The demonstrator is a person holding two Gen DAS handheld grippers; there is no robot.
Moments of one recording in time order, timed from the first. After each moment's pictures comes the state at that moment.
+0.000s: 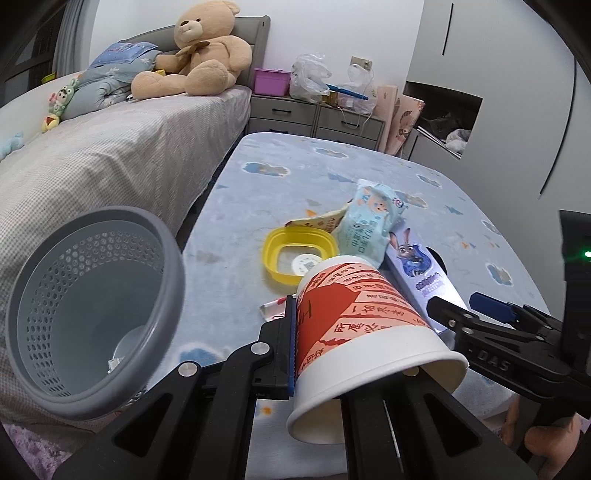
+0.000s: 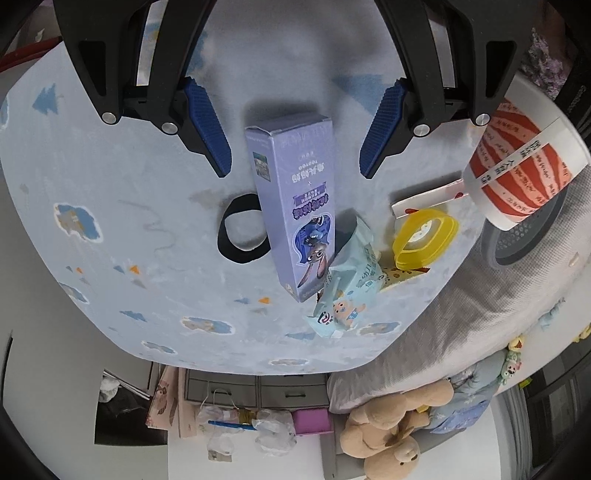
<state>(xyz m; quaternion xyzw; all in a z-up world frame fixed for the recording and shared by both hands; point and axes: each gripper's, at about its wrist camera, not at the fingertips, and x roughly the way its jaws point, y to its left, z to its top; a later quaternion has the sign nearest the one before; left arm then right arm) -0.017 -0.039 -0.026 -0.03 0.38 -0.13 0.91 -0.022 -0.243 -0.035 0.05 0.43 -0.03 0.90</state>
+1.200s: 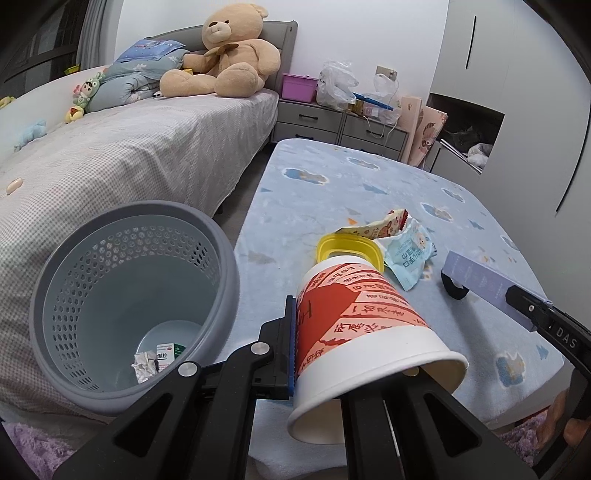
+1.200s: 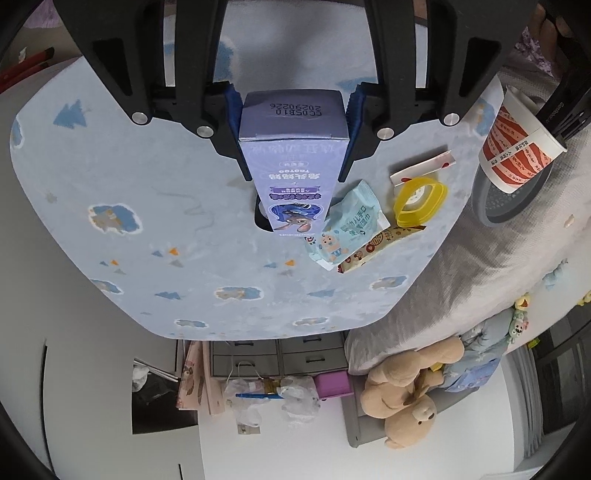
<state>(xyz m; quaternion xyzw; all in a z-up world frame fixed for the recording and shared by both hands) -0.021 0.003 -0.021 -0.04 0.38 -0.09 0.92 -0.062 -0.261 0.003 0.09 0.37 -0.06 0.92</state>
